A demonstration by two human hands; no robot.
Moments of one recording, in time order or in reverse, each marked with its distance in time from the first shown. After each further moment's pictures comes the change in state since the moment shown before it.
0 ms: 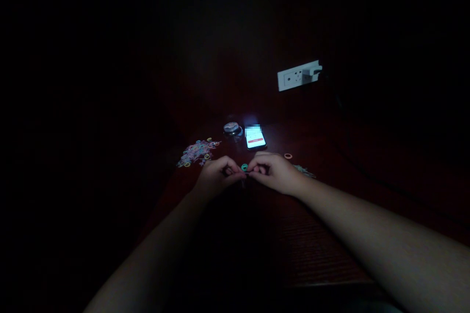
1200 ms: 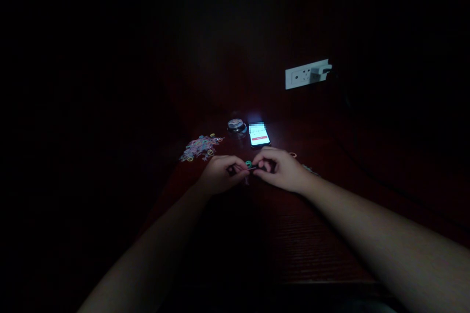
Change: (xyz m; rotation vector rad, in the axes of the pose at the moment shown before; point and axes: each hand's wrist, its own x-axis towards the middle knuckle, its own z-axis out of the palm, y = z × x) left_hand 0.001 -0.004 0.001 0.083 -0.053 0.089; right_hand -0.001 0.005 -0.003 0.046 0.016 0.002
